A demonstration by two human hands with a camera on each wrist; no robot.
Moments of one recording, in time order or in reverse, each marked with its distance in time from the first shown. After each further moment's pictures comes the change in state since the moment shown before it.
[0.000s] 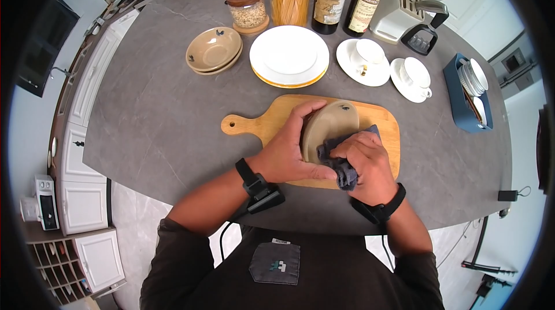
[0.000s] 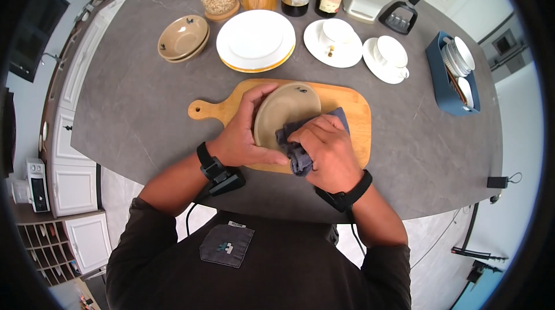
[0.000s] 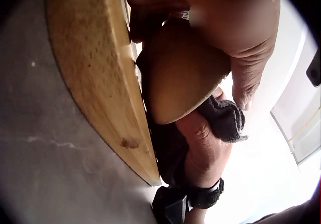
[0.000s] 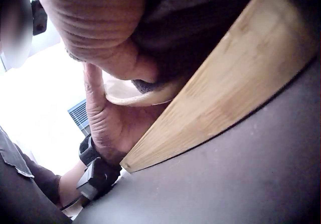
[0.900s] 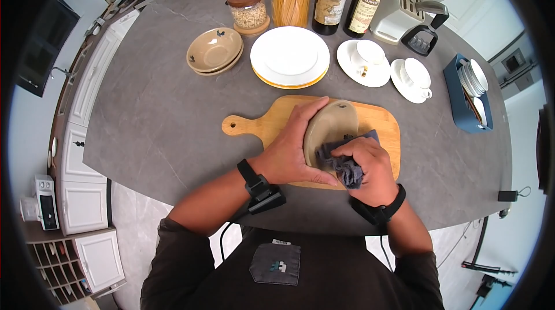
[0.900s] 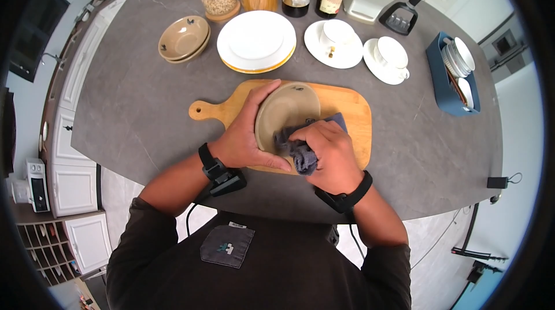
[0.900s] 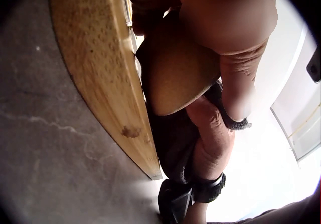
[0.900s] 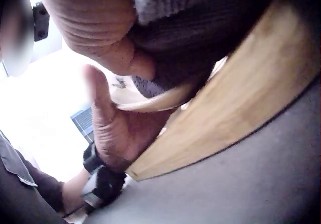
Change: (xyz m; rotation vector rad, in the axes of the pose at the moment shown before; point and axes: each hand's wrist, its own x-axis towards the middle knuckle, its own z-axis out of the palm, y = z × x) left_hand 0.004 0.012 -0.002 0.238 0.001 -0.008; right_hand -0.003 0.001 0.003 0.161 0.004 0.103
